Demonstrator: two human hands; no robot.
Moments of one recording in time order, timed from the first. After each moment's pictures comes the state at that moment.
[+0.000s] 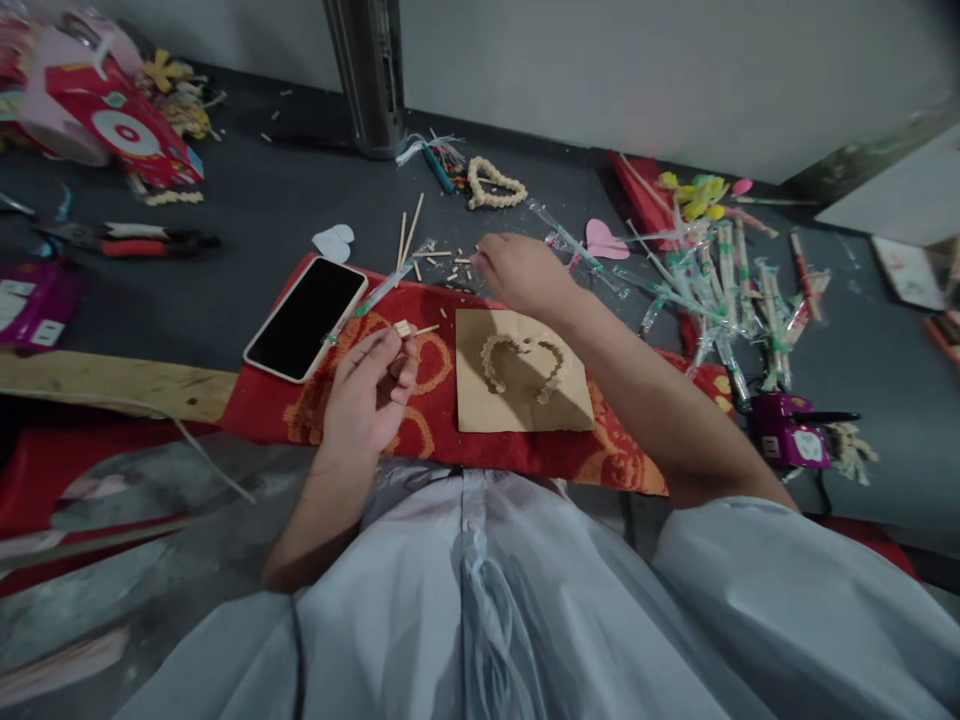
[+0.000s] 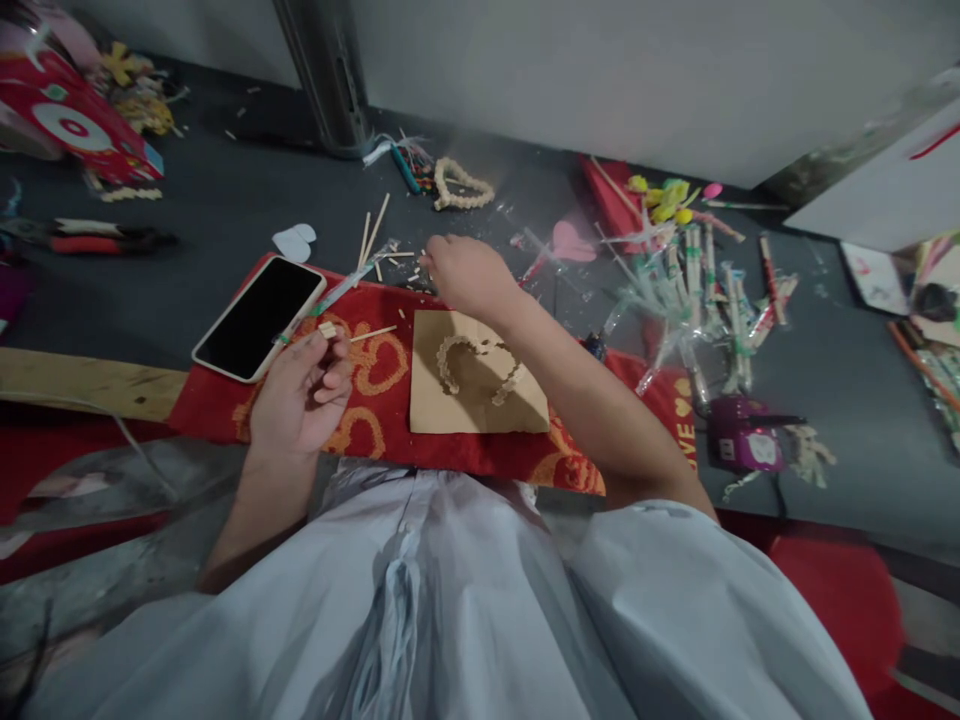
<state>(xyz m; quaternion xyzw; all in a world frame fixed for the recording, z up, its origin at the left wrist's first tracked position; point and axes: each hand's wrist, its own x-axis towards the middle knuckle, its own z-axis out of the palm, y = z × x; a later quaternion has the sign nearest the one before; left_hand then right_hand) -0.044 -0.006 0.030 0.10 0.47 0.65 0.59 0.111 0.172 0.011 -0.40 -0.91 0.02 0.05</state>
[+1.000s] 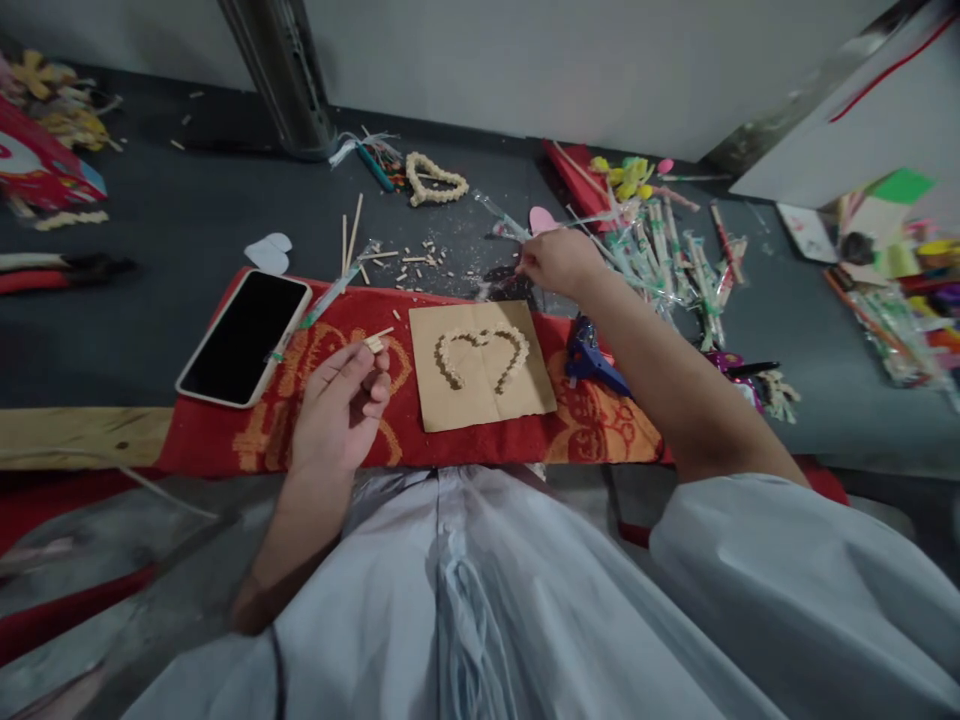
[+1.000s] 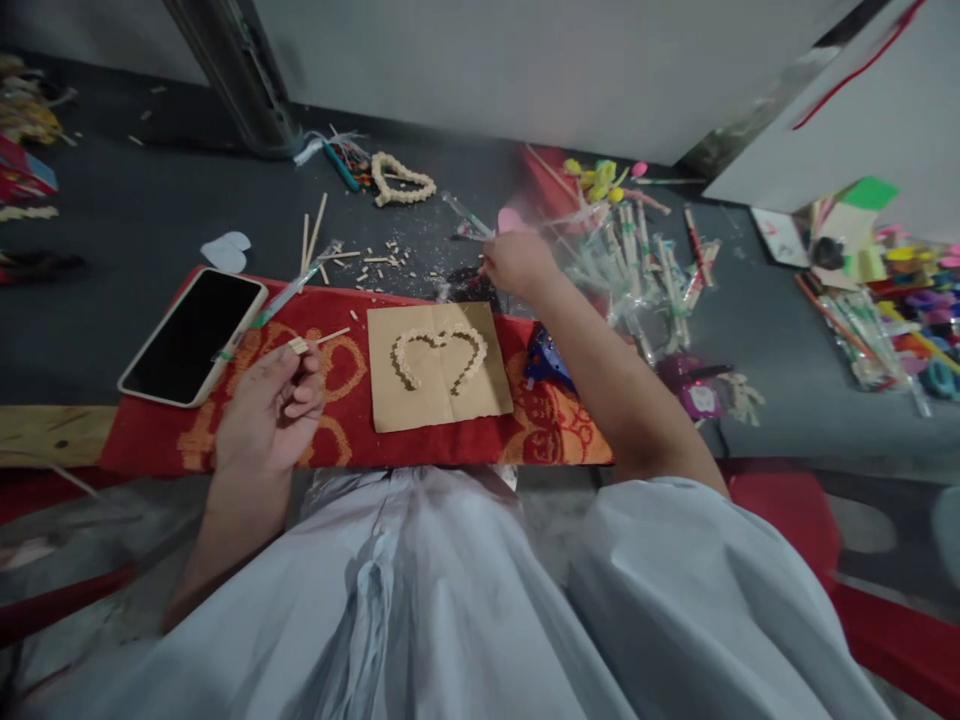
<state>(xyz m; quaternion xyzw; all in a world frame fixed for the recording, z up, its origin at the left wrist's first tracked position) -0.030 -0.004 0.025 0.11 0.46 0.63 0.61 0.224 0.210 0.005 -0.52 -0.84 -0.05 -0.11</state>
